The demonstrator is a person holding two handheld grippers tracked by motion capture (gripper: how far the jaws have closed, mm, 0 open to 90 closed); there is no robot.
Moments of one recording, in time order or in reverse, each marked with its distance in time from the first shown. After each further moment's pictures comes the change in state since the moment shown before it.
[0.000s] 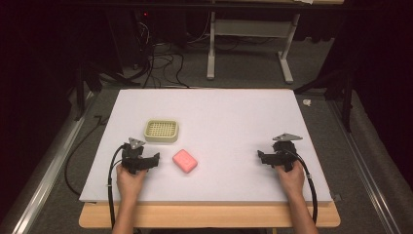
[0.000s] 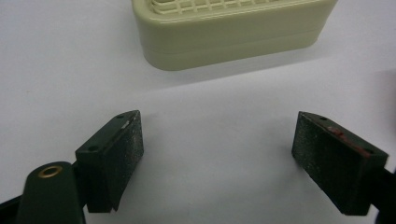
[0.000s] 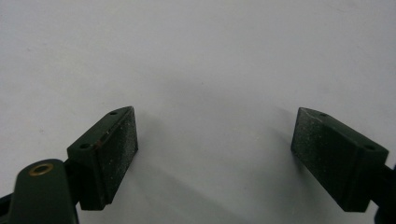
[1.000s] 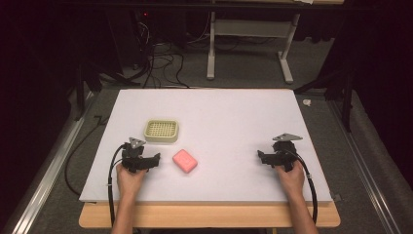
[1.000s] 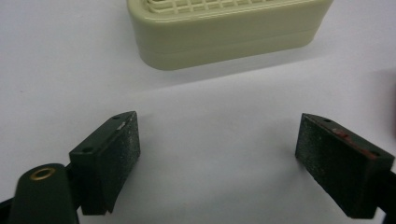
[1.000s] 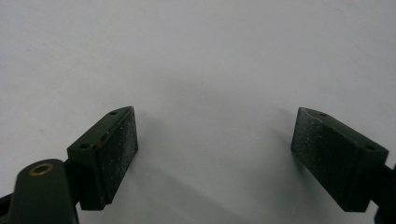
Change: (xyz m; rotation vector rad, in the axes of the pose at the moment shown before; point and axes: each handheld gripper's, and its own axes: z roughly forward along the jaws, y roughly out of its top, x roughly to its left) left arm -0.001 0.002 0.000 0.013 -0.018 -0.011; right arm 0.000 0.000 0.000 0.000 0.000 0.000
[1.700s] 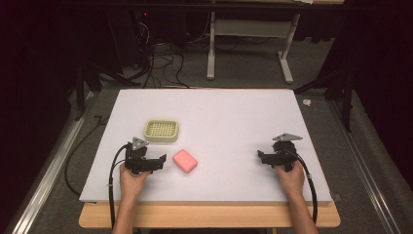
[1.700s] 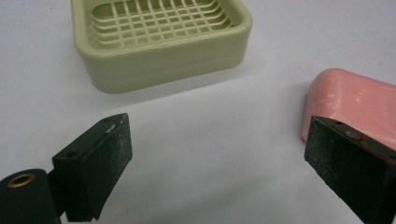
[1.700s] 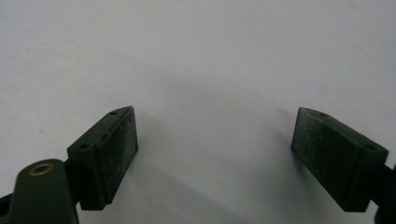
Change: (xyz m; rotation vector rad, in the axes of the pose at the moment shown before) left arm -0.019 0.007 -0.019 -0.052 -0.119 0.037; right arm 0.000 0.000 0.000 0.000 0.001 0.000
